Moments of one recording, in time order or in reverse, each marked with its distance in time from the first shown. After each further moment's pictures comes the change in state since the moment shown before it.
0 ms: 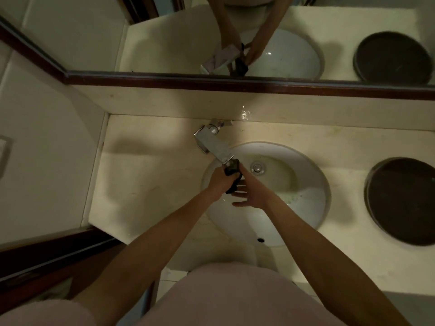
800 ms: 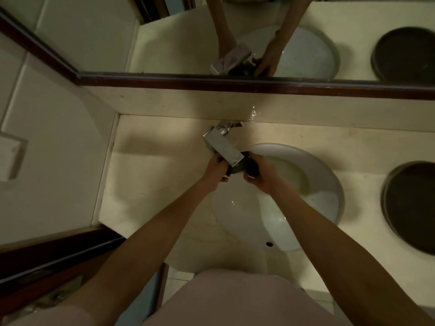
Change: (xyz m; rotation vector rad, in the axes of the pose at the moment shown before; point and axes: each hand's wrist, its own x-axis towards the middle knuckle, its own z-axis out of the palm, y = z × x) left_hand 0.010 0.026 -0.046 -0.158 0.003 -0.013; right_hand 0.034 -0.044 -0.003 0.141 0.011 -0.313
